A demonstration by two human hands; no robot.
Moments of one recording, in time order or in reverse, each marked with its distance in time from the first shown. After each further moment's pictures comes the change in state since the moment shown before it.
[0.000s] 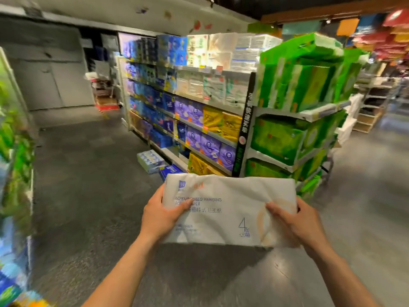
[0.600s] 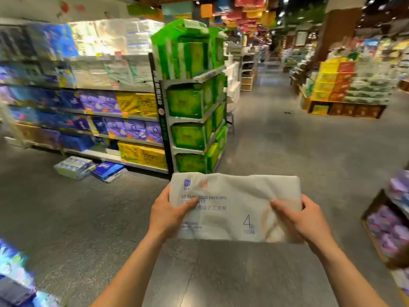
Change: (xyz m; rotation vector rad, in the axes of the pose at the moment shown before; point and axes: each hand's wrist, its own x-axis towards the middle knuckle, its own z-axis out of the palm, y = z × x) left_hand -0.353 0.015 -0.070 -0.114 -0.564 0.090; right_hand -0.518 0.055 -0.111 -0.015 0.473 0.271
